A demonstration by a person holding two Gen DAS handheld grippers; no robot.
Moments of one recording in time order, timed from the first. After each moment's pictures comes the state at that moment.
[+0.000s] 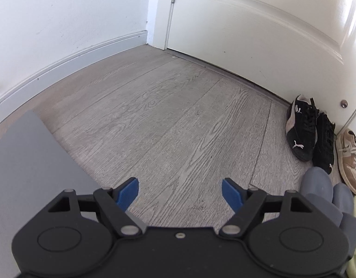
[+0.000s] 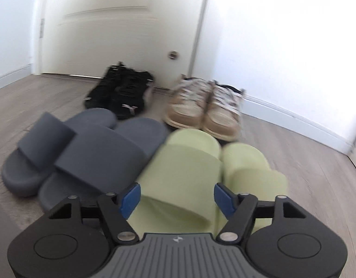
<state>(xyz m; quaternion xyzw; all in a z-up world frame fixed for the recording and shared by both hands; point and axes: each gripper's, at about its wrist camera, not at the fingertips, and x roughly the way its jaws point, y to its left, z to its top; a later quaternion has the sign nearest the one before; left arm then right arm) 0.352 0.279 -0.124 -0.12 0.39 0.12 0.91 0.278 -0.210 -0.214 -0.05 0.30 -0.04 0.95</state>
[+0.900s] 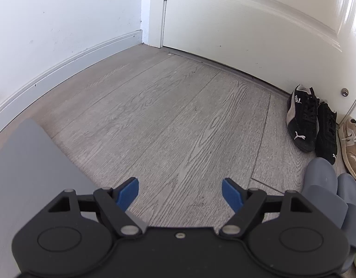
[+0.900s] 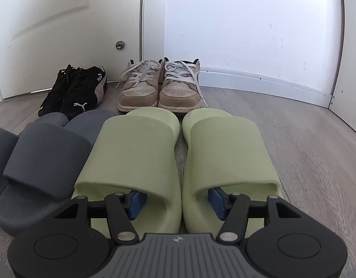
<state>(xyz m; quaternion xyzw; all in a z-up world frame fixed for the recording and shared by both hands) 0.356 0.272 -0.126 -0.10 0.40 0.12 0.90 0.291 -0.241 -0.253 0.02 0.29 -0.09 0.95</state>
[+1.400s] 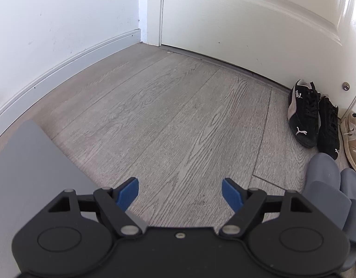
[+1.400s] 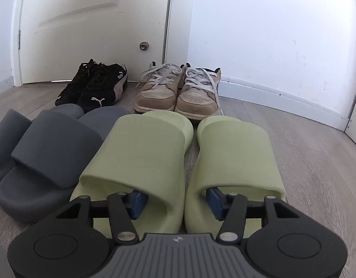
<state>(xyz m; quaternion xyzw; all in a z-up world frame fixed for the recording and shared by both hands) 0.359 0.268 -0.127 -0.09 0.40 0.12 0.90 0.290 -0.239 -0.252 -0.03 0.28 -0.04 0.96</state>
